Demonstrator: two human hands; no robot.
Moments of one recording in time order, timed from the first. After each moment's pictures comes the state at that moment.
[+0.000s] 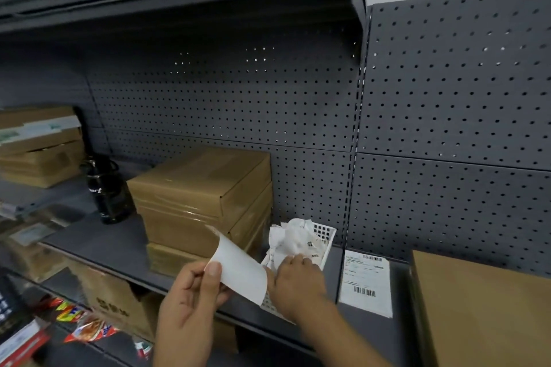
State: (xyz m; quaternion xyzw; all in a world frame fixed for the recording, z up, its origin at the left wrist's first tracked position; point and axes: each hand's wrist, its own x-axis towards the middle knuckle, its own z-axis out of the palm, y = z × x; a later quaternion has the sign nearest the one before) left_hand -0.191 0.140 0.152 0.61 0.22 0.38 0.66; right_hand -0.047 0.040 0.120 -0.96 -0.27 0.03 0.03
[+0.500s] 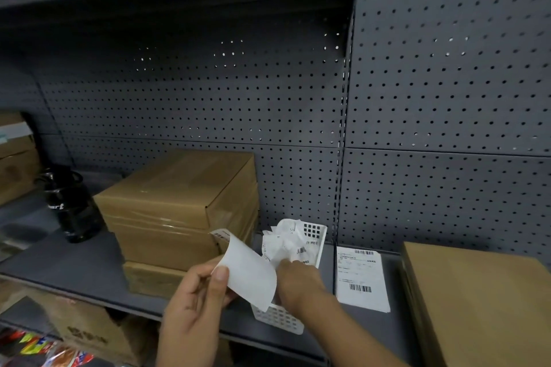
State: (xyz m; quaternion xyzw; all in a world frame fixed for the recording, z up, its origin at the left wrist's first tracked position) left_hand -0.170 0.150 0.156 0.66 0.15 0.34 0.65; right_hand -0.017 0.049 0.113 -0.95 -0.30 0.10 0.00
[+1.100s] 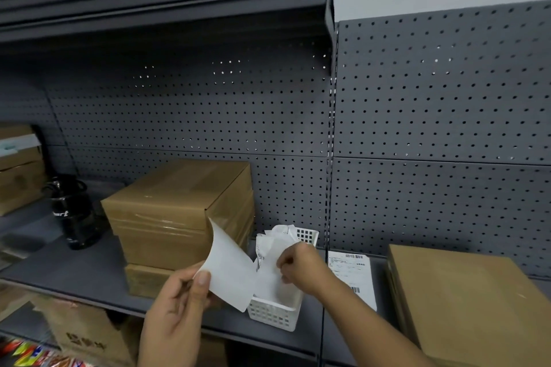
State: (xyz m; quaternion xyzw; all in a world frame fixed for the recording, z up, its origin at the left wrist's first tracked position) left_hand -0.192 0.154 0.155 0.66 0.18 0.37 0.63; right_hand 0.002 0.015 0.125 -0.90 -0.20 0.13 0.38
